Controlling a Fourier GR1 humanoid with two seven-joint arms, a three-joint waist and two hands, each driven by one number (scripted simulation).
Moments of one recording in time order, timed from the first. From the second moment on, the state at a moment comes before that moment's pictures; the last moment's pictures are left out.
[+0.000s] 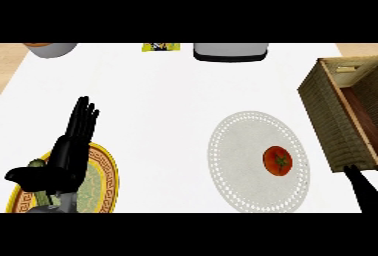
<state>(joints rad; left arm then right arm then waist) -0.01 0.26 -0.19 -1.67 0.21 0.31 -0.04 0.52 -0.40 0.28 -2.34 0.84 -0.08 0.63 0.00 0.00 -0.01</state>
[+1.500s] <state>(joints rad) -0.04 0.17 -0.09 -1.64 0.13 0.22 -0.01 0.25 -0.23 0.35 -2.13 1.02 0.03 0.80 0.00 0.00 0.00</state>
